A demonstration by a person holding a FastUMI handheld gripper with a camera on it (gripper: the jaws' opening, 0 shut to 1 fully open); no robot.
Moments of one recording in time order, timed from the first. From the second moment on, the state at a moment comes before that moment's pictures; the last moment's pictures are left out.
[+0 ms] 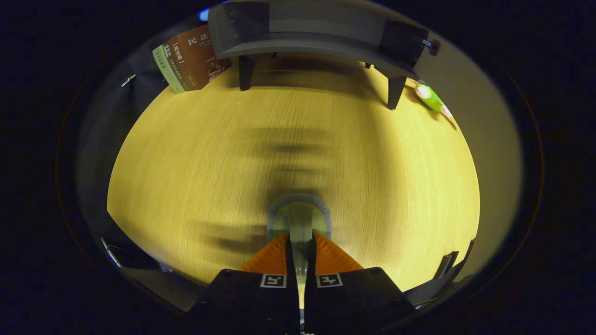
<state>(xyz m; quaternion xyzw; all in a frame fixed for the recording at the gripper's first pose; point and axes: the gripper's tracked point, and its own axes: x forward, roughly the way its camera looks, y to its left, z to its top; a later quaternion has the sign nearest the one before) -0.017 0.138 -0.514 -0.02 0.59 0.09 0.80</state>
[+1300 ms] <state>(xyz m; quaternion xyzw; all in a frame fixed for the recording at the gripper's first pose) 0.249 0.111 -0.102 0.06 0.11 0.07 0.99</state>
